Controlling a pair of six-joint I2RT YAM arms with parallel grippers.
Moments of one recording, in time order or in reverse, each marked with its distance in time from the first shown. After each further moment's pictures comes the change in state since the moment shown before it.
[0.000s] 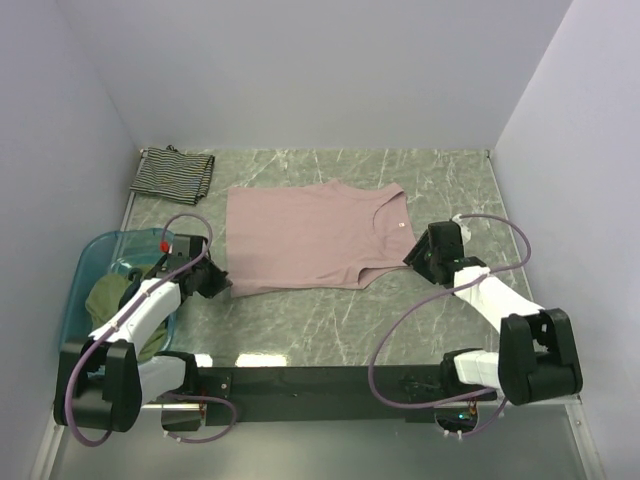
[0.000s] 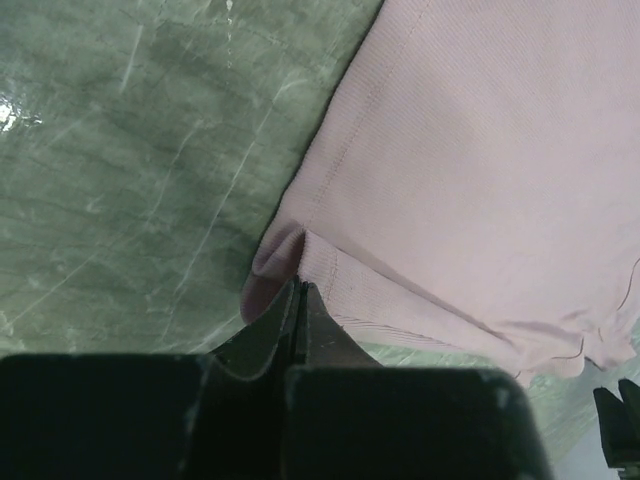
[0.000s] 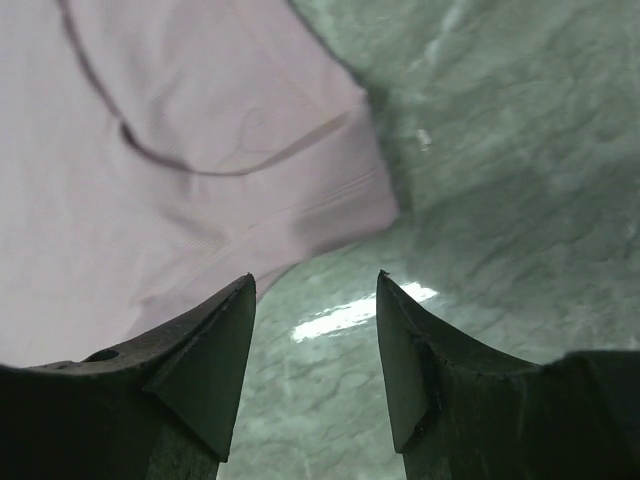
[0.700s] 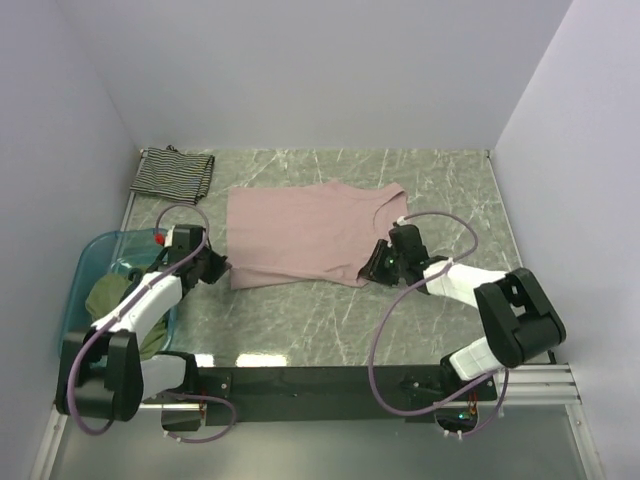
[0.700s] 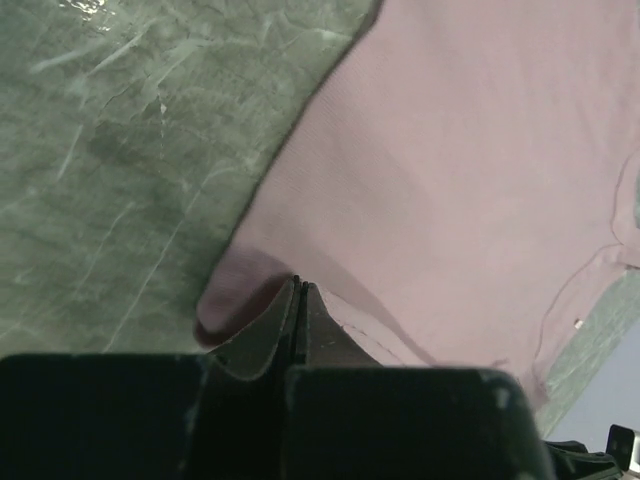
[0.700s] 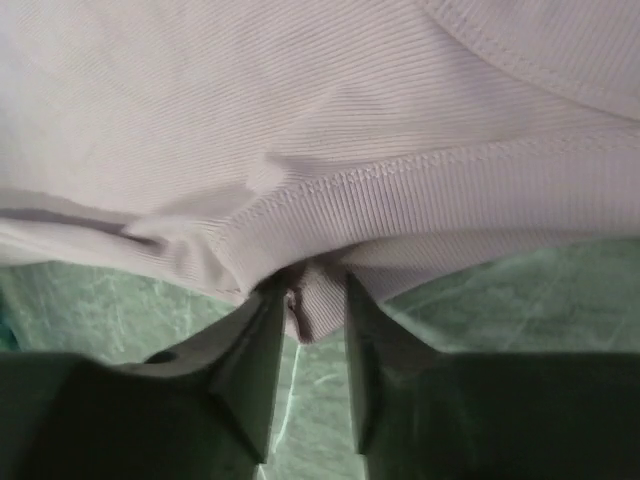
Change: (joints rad) left arm 0.000 0.065 0.037 0.142 -0.062 -0.108; right arm 0.246 0.244 0.021 0.230 -0.279 -0.014
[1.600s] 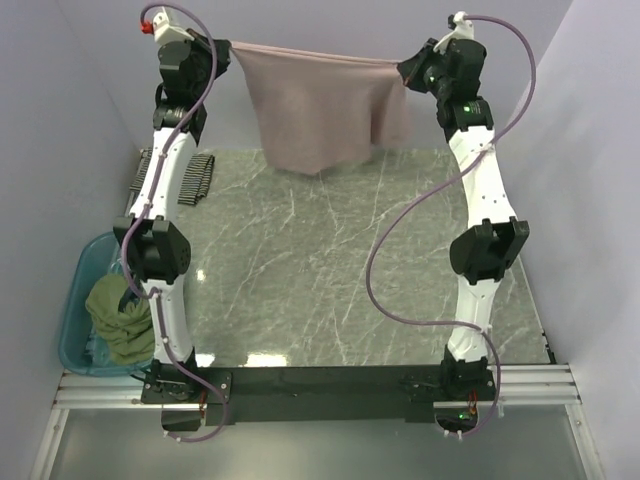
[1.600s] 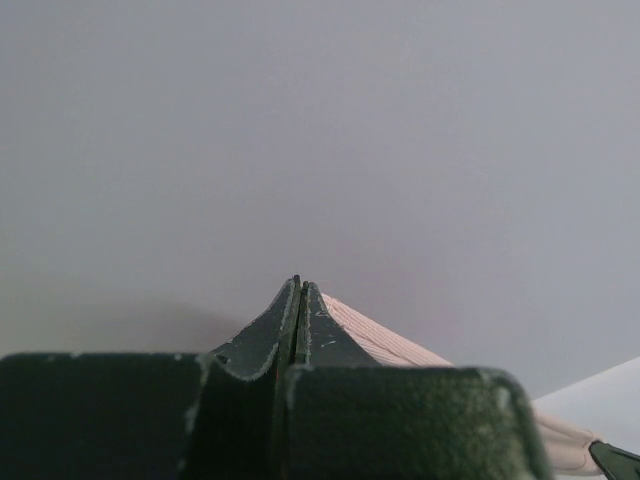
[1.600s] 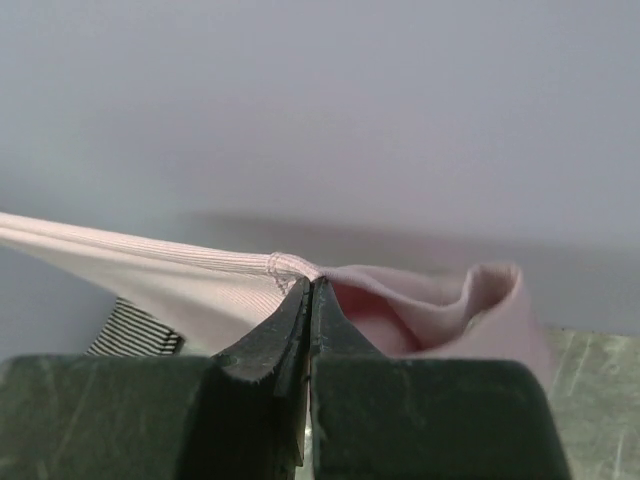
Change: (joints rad) left arm 0.003 0.942 1.786 0.205 0.002 0.334; right arm -0.299 0.638 1.832 -0.385 -0.035 -0.336
